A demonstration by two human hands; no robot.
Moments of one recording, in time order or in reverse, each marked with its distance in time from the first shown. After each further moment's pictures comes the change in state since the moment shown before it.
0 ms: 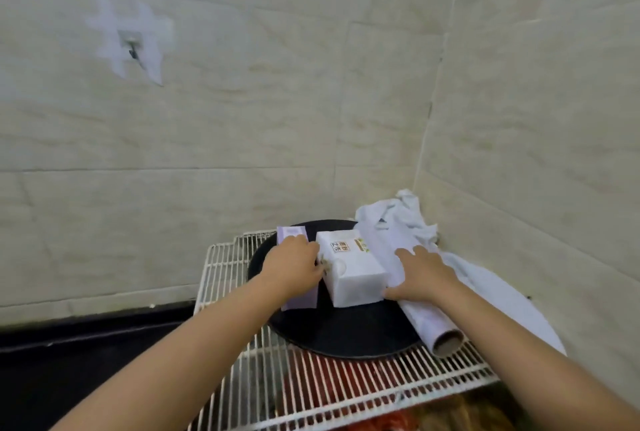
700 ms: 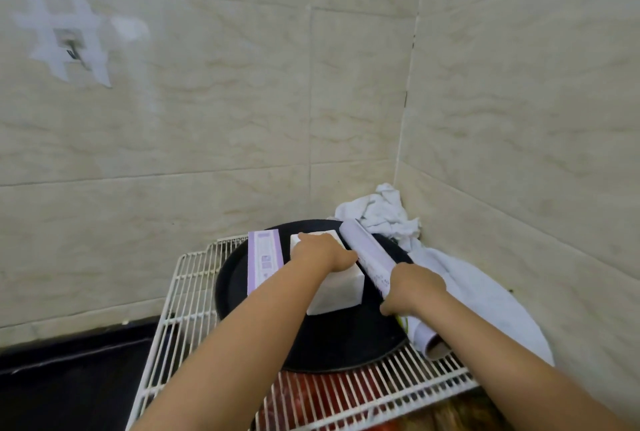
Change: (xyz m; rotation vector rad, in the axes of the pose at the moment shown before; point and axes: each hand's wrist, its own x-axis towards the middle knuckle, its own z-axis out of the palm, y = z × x) left_hand 0.073 0.079 0.011 -0.109 -0.326 -0.240; right_hand 0.001 0.018 0.005 0.025 -0.112 0.112
